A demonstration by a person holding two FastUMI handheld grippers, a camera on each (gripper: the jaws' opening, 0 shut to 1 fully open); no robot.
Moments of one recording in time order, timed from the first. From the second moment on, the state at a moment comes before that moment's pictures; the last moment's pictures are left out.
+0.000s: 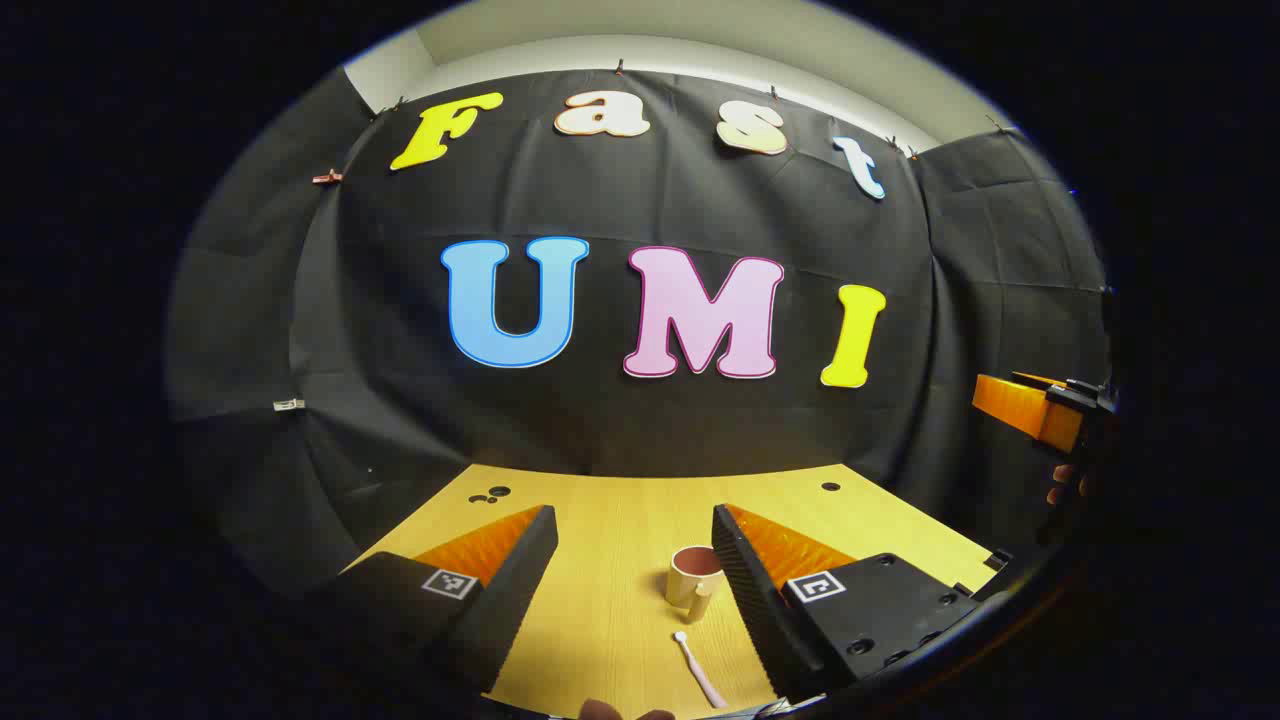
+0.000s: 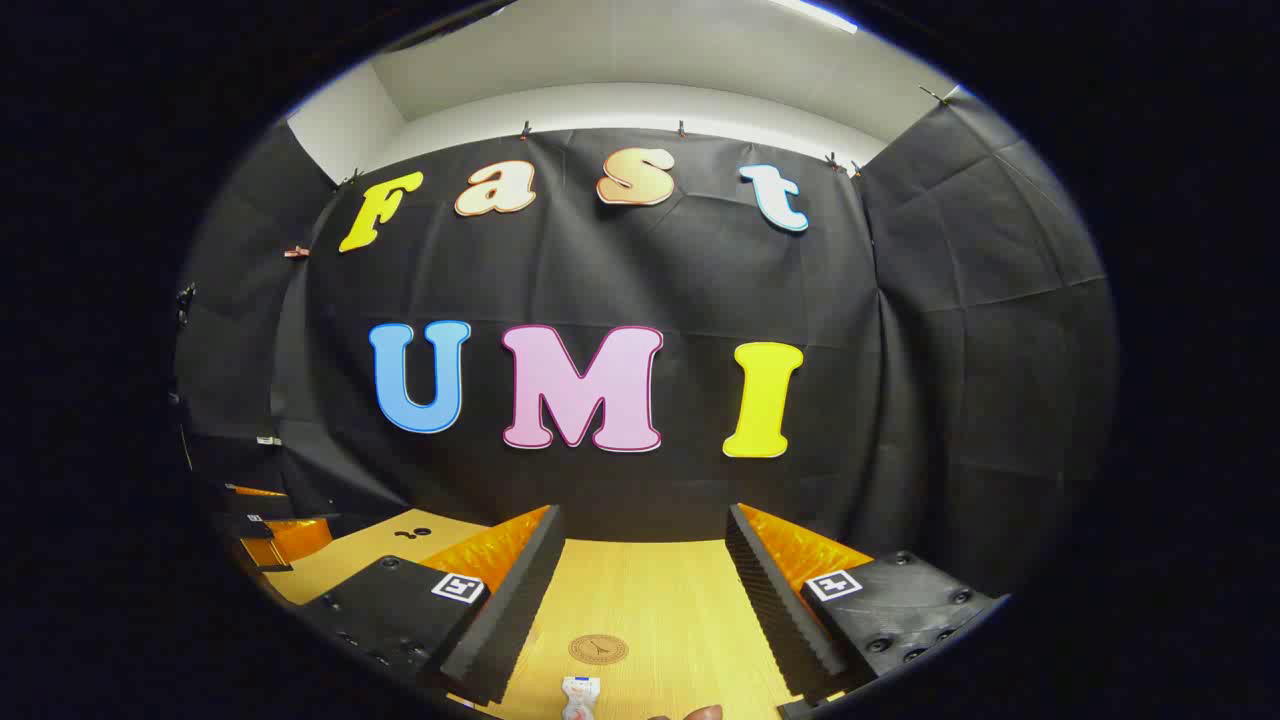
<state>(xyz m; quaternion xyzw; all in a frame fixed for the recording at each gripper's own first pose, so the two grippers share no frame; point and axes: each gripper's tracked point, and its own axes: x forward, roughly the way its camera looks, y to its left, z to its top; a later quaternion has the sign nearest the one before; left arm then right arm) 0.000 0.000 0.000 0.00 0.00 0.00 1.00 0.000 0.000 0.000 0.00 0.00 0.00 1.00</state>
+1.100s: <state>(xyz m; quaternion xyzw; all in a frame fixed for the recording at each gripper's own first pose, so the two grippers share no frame) 0.006 0.013 -0.029 0.01 0.03 0.00 1.00 -0.002 0.039 -0.117 -0.02 0.18 0.03 0.98</state>
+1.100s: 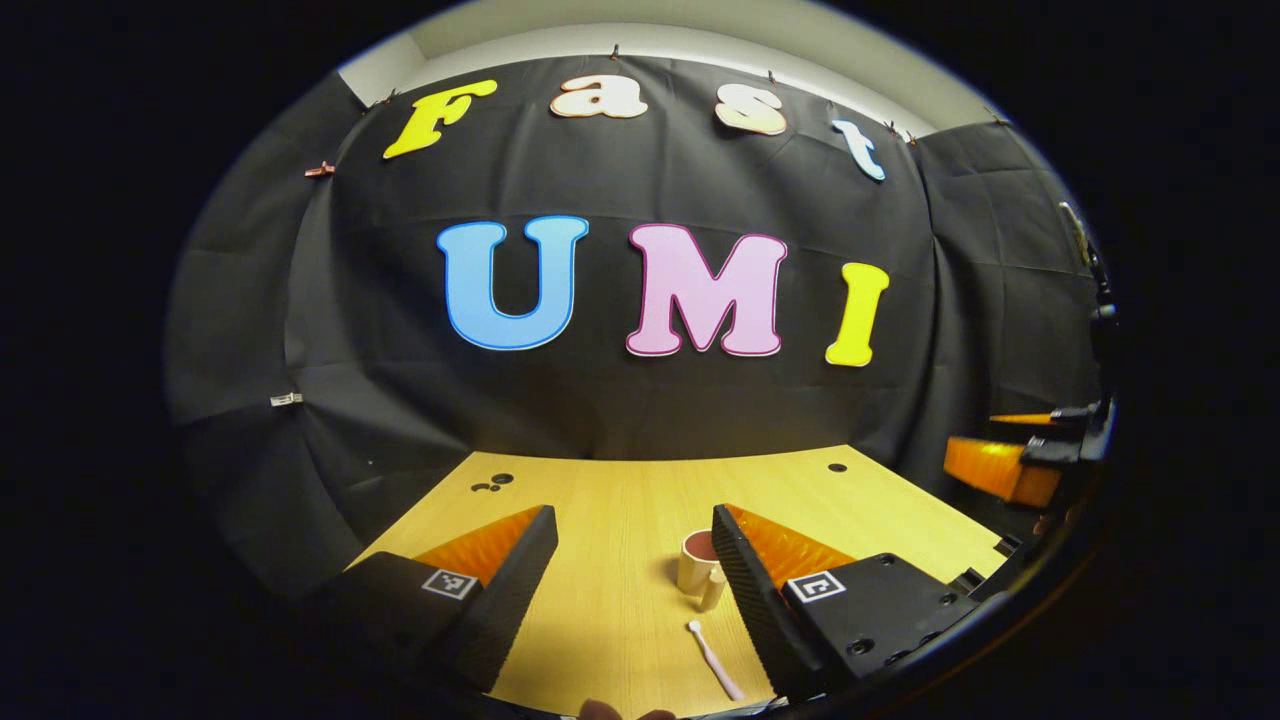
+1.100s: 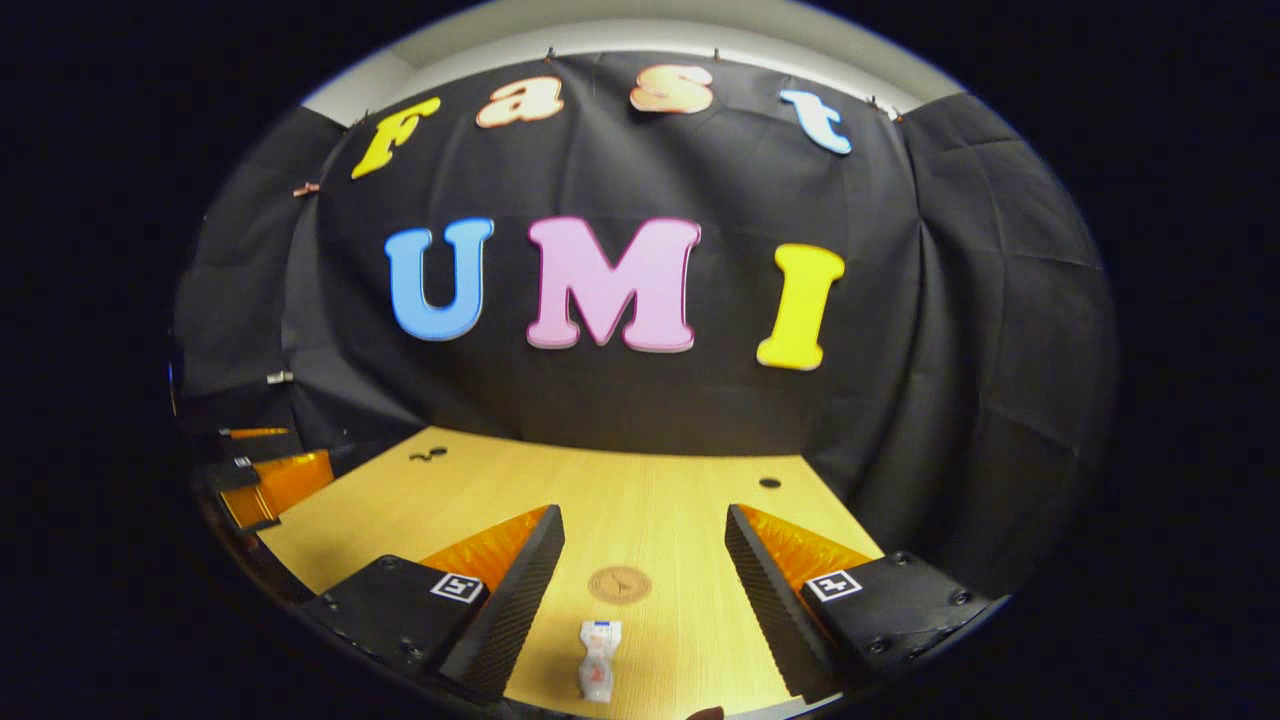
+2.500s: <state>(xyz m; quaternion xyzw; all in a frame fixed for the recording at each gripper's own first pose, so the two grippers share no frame) 0.021 0.045 -0.115 0.00 0.15 0.05 0.99 -0.039 0.071 -0.405 -0.02 0.61 0.03 0.79</state>
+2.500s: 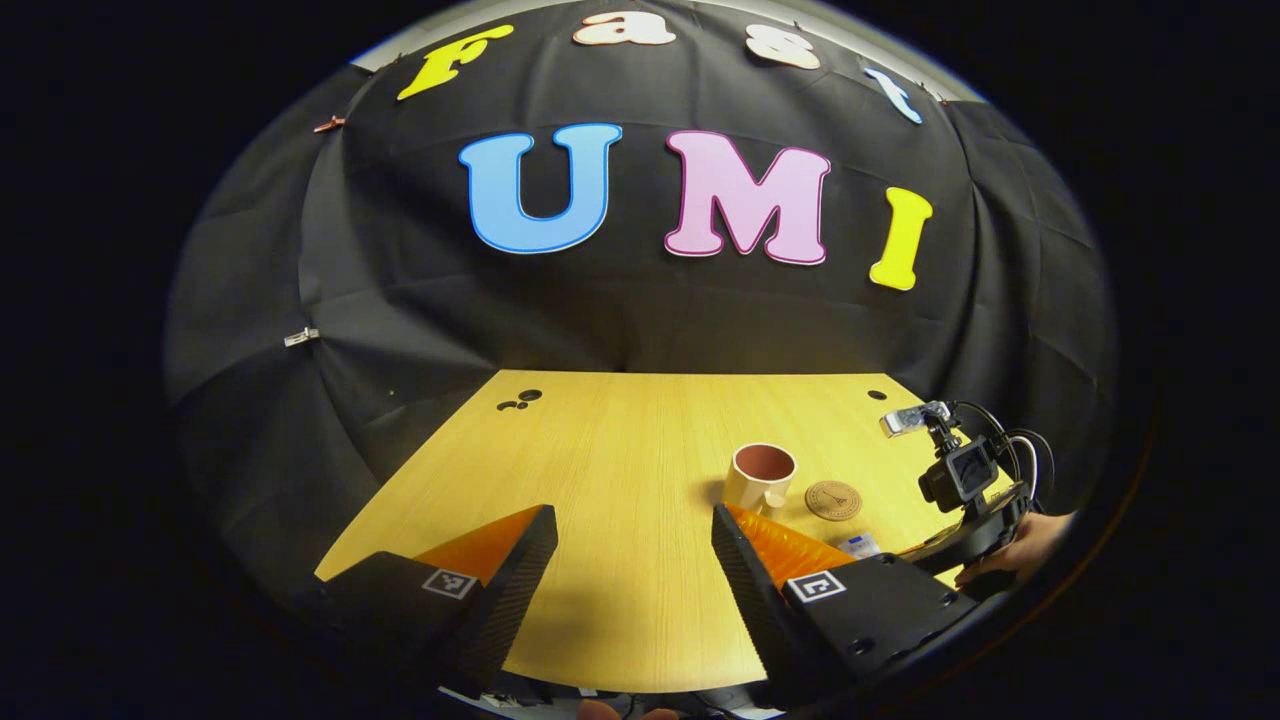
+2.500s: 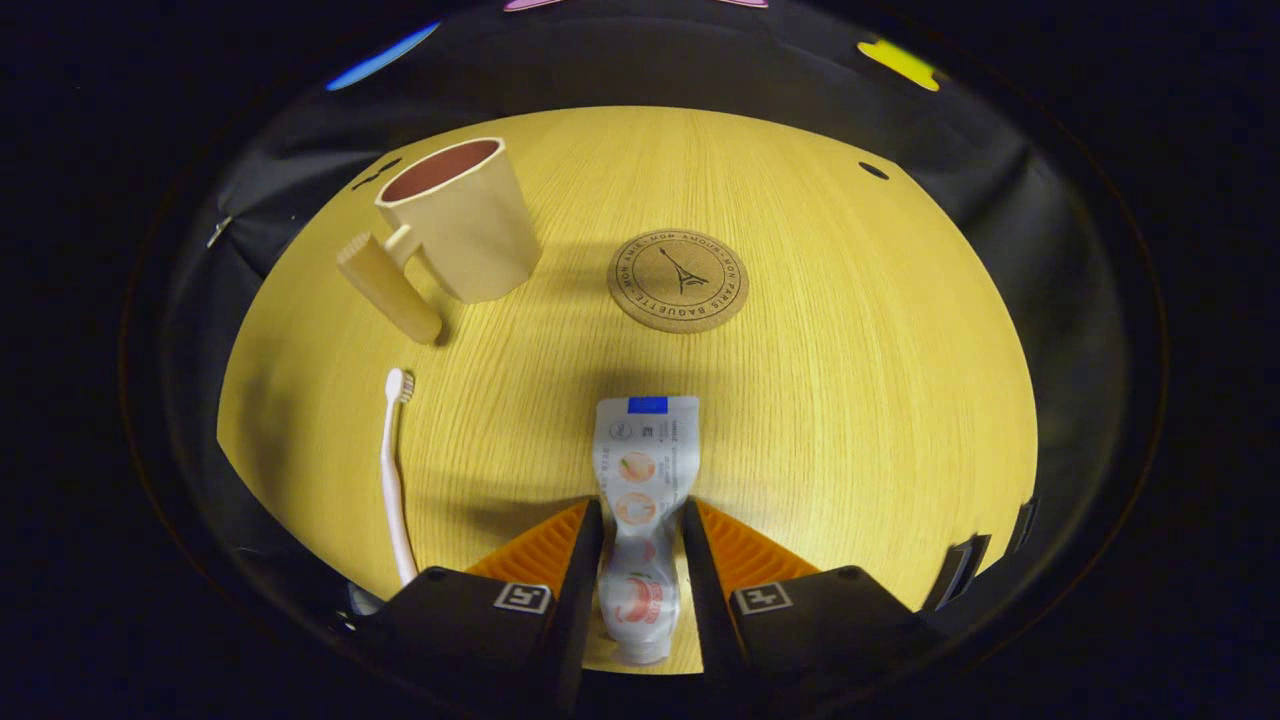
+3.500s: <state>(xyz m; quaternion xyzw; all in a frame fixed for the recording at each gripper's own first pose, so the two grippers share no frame) 0.047 -0.058 -0.260 0.00 0.34 0.03 0.94 -0.016 0.032 -0.313 0.10 0.48 0.18 0.85</state>
